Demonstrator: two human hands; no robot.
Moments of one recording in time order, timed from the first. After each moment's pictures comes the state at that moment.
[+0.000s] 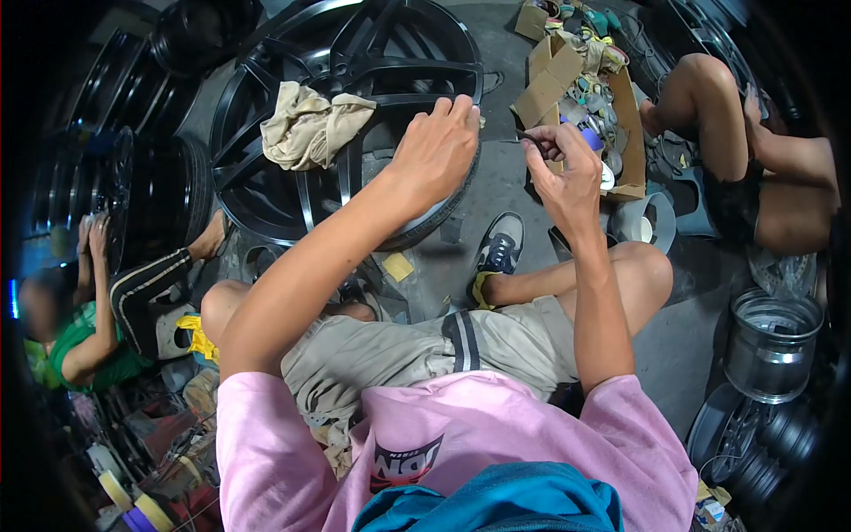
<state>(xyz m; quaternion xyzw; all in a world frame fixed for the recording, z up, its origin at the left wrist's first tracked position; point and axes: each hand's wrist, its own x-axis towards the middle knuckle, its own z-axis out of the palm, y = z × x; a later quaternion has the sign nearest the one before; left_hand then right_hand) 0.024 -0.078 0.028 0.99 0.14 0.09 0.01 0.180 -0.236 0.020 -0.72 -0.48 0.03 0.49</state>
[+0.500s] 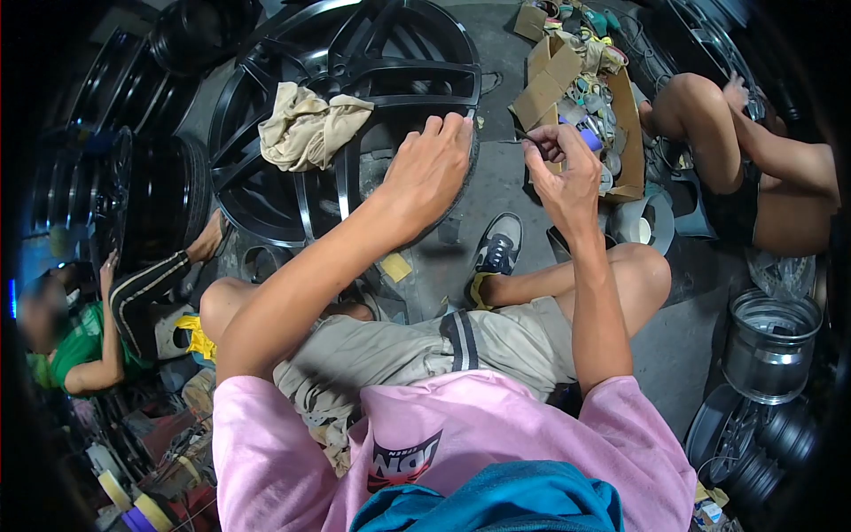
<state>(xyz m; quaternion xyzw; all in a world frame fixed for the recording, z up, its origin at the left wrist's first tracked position) 0.005 -0.095 0.035 0.98 0.16 0.07 0.03 0.185 -0.235 0.014 -0.72 -0.47 0.03 0.51</state>
